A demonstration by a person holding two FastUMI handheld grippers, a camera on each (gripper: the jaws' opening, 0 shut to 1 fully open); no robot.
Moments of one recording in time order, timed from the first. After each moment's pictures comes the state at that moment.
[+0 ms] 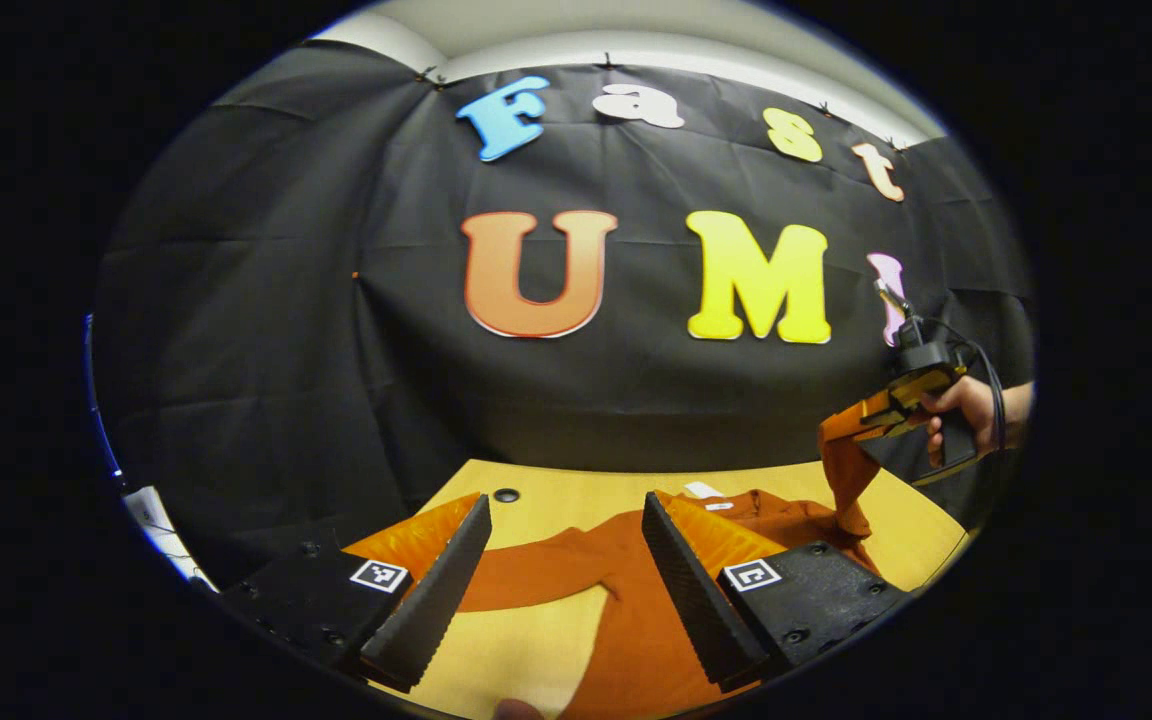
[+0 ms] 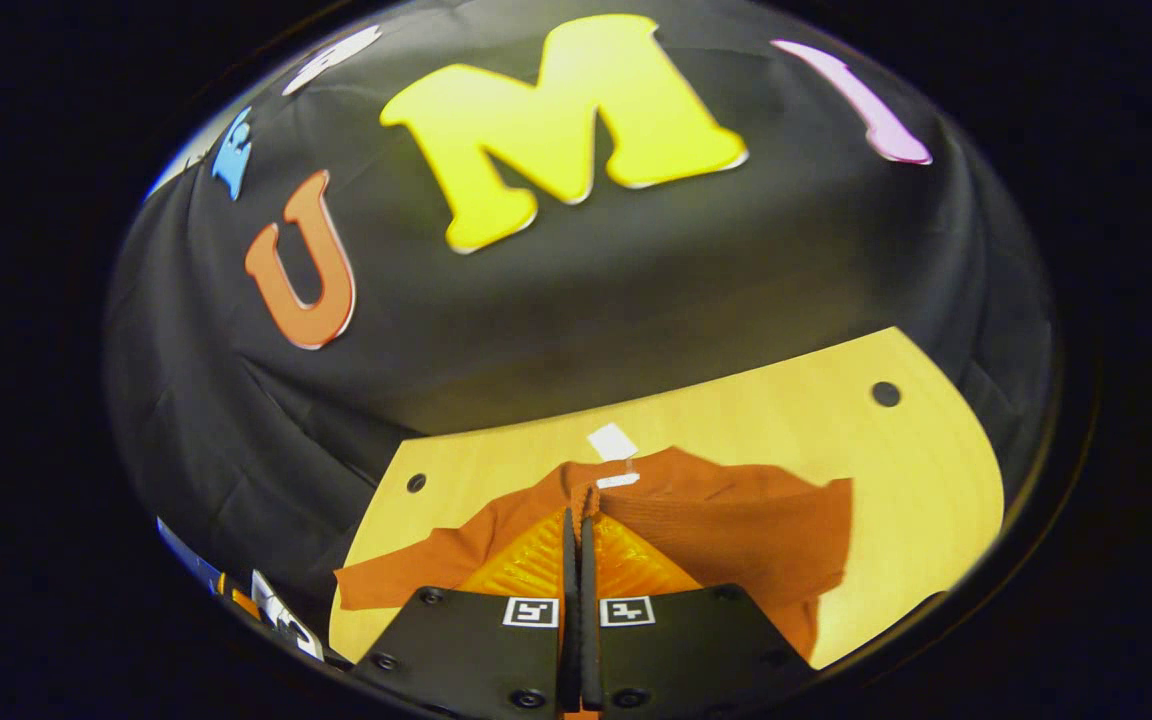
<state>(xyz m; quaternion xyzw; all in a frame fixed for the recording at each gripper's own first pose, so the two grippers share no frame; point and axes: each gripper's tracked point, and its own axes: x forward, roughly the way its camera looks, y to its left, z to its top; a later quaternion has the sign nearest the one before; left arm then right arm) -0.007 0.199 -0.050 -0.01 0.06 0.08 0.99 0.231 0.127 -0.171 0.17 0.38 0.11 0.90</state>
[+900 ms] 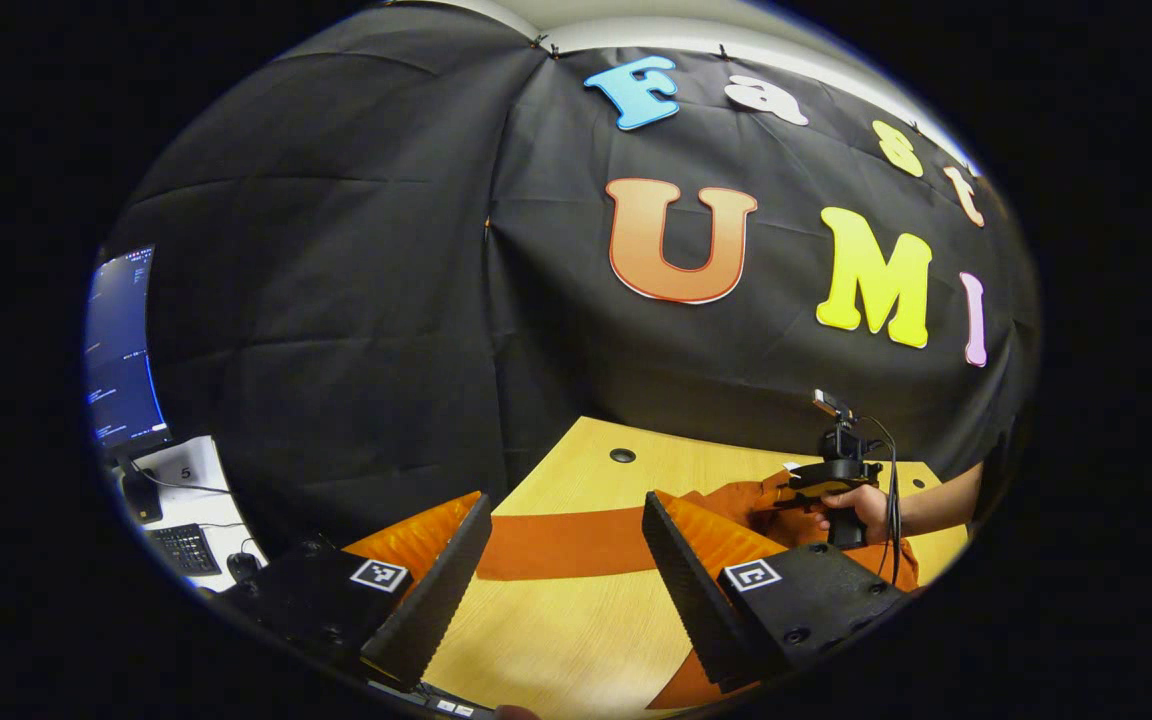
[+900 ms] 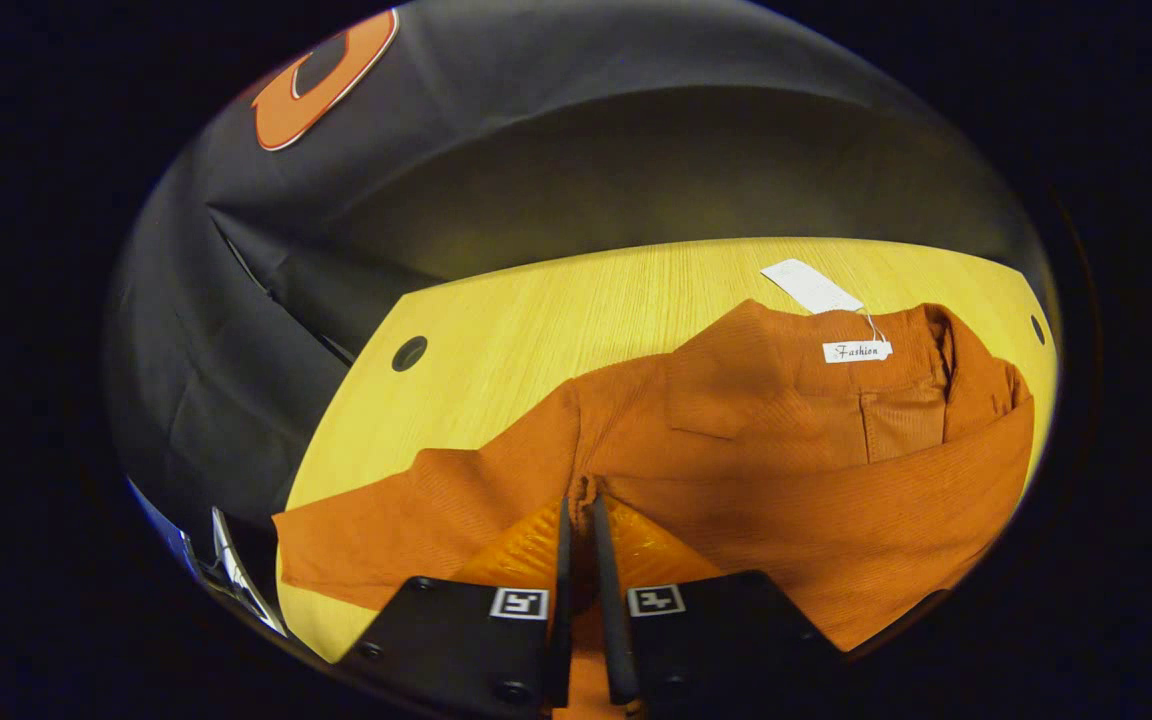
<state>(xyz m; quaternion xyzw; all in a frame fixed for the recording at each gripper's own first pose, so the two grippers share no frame) -0.055 0.314 -0.088 -0.06 0.11 0.18 0.98 0.235 0.324 -0.364 0.13 0.49 0.17 0.84</state>
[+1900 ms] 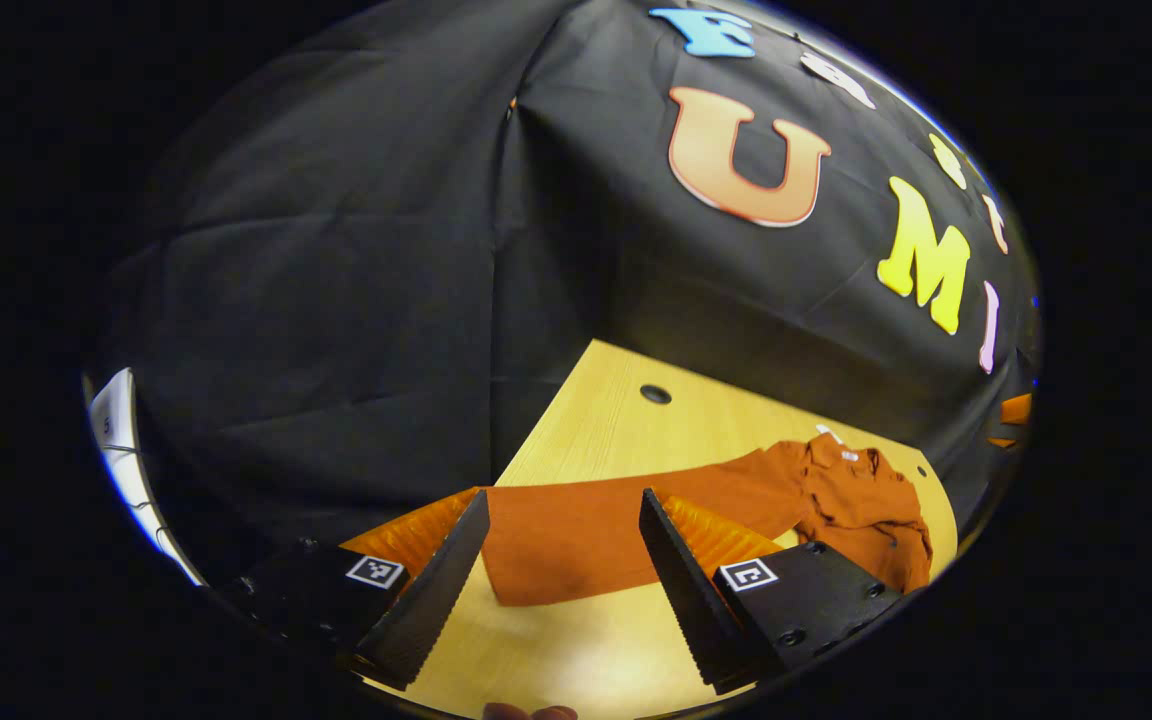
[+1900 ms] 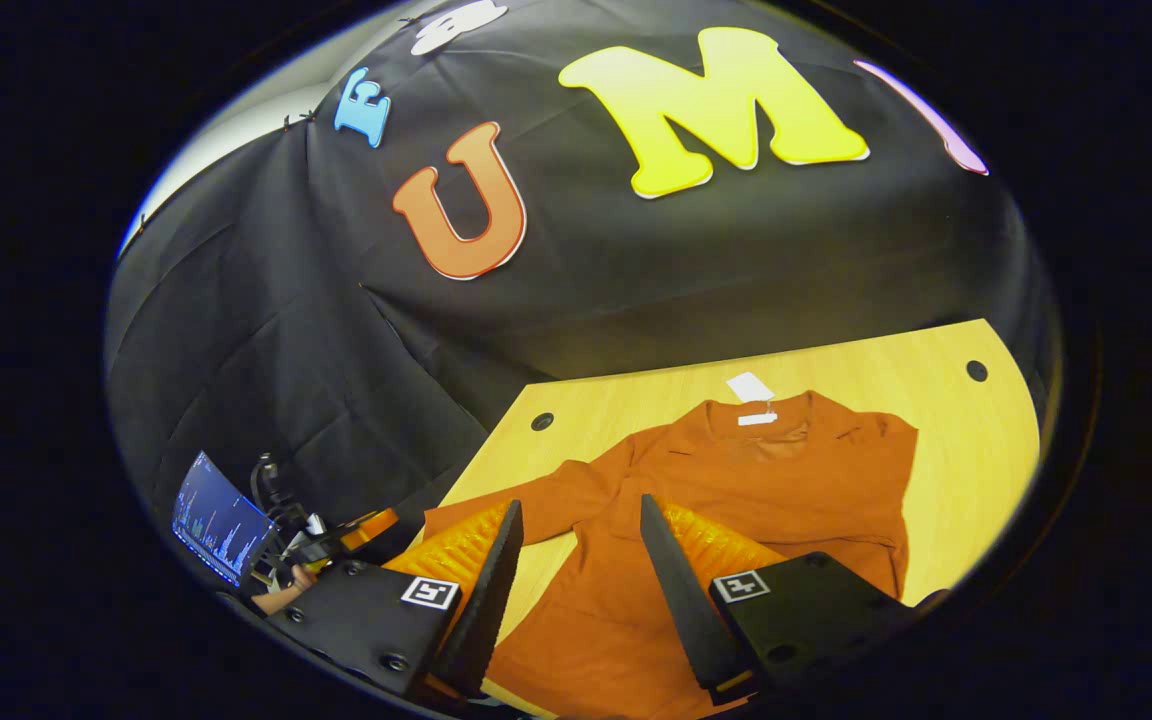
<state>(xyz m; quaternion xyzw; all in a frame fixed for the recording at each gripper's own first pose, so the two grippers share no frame) 0.048 0.434 -0.242 -0.14 0.23 0.11 0.96 0.093 0.190 -0.111 0.18 0.36 0.25 0.88</state>
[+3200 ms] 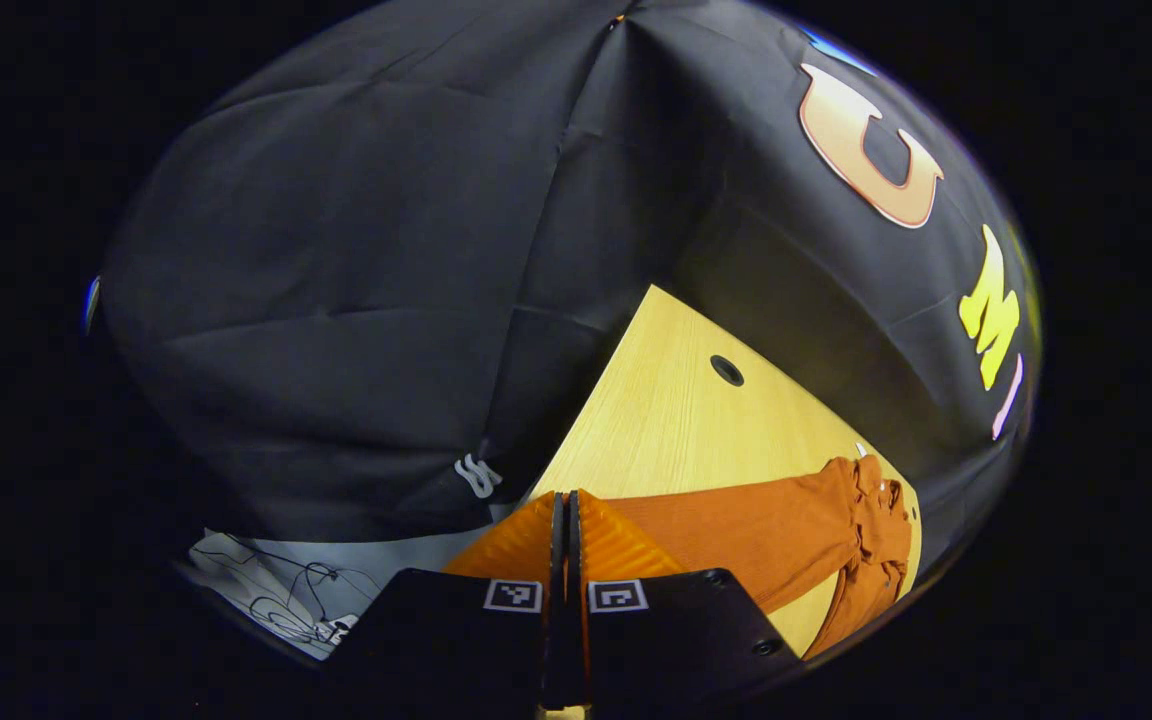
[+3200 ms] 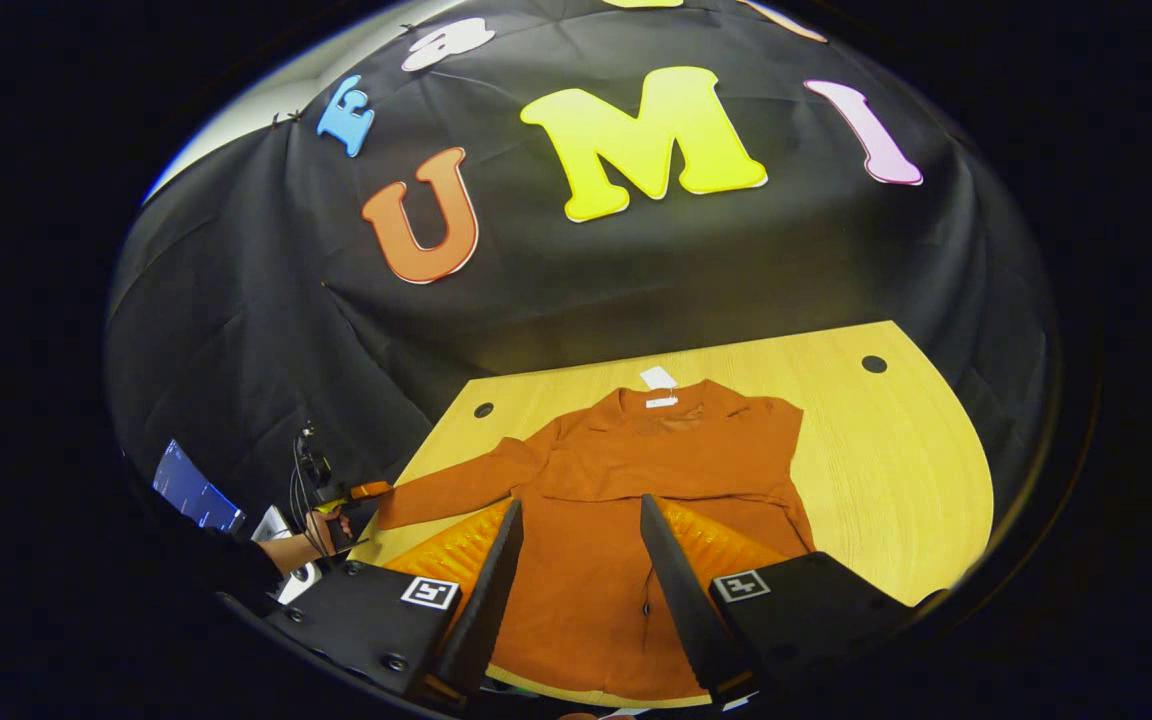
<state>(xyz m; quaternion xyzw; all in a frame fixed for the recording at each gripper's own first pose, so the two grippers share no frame) 0.110 0.477 -0.297 -0.24 0.27 0.13 0.92 0.023 0.112 -0.092 0.14 0.35 0.17 0.91</state>
